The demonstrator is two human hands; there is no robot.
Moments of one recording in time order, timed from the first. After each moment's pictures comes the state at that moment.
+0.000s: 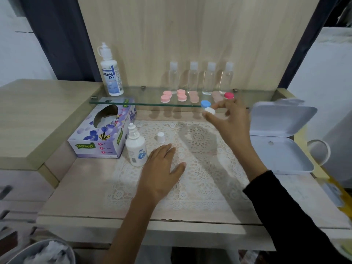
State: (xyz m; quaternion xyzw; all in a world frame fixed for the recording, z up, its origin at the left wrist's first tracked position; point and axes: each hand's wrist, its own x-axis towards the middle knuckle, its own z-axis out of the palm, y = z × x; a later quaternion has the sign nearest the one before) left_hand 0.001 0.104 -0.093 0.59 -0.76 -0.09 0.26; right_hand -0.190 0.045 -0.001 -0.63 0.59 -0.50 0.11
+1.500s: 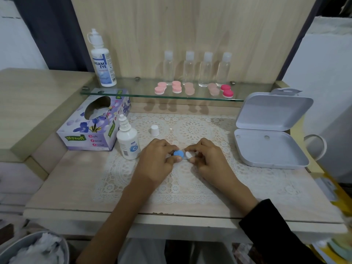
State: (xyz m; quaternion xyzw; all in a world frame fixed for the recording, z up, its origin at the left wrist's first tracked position) left_hand -0.008 0.100 -0.078 0.56 -0.76 -0.09 0.33; right_hand -0.183 0.093 -0.082 -0.78 0.49 -0.34 0.17
